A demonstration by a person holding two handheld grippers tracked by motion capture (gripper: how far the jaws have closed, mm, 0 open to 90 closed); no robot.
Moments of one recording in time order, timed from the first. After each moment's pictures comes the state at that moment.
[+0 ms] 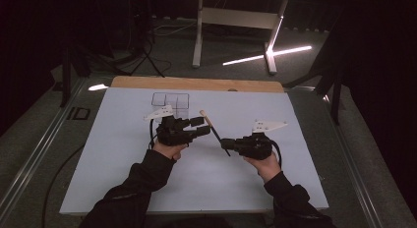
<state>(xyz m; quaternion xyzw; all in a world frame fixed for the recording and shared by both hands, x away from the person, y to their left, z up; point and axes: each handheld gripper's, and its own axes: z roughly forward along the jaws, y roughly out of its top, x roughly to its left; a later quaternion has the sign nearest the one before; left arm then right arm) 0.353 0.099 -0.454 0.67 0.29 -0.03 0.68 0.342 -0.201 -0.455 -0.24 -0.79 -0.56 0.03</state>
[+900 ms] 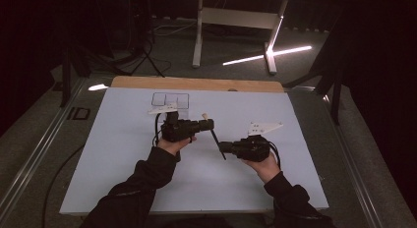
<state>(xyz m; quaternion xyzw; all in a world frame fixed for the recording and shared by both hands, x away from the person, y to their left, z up) 0.362 0.090 -0.449 0.66 0.28 -0.09 0.69 0.339 -0.194 -0.457 -0.22 -0.81 -0.54 0.03</state>
